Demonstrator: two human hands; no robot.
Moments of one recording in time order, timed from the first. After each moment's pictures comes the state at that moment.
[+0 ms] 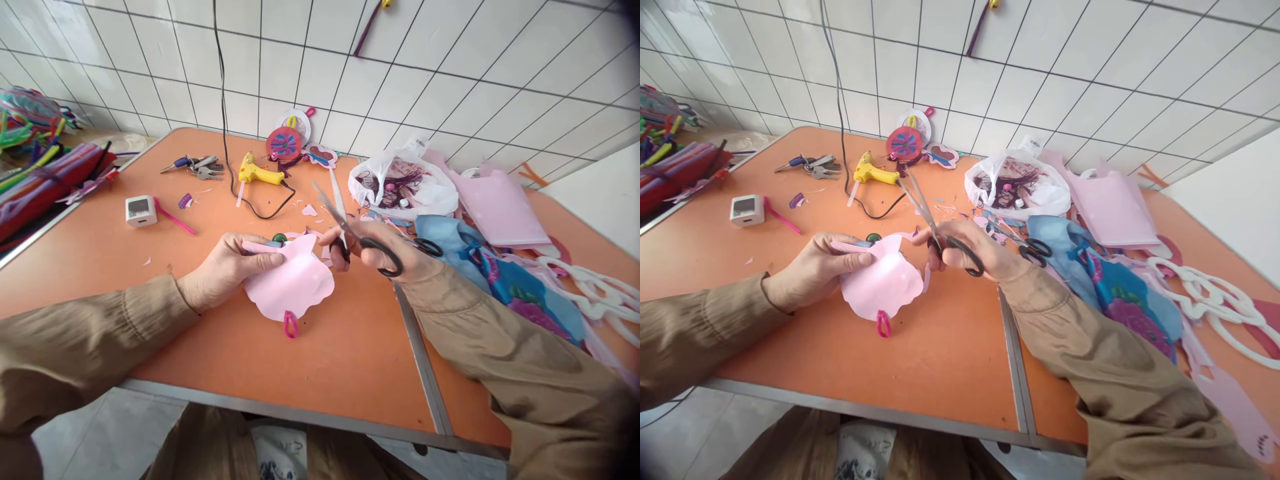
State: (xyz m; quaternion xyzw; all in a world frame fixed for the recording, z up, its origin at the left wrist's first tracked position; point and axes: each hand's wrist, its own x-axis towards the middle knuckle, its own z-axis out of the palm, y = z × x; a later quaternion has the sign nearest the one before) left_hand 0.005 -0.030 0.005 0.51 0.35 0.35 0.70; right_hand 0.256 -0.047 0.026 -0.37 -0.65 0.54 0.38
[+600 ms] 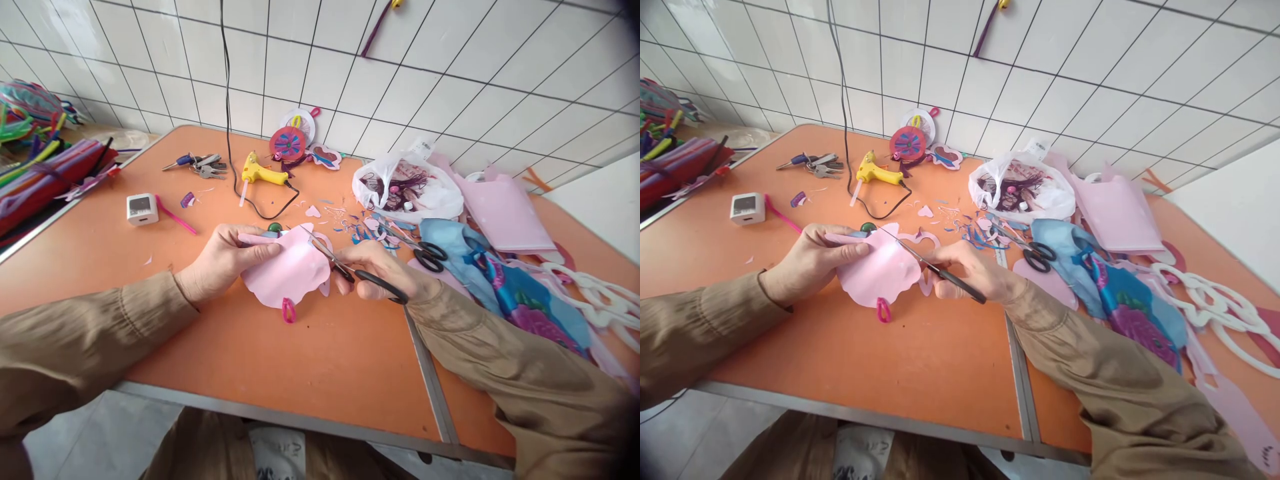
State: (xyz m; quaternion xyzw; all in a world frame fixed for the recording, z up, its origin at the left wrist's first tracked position) left_hand -0.001 -0.020 0.005 0.56 0.36 0.41 0.63; right_hand 0.252 -0.053 0.027 -0.34 -0.75 0.51 0.25
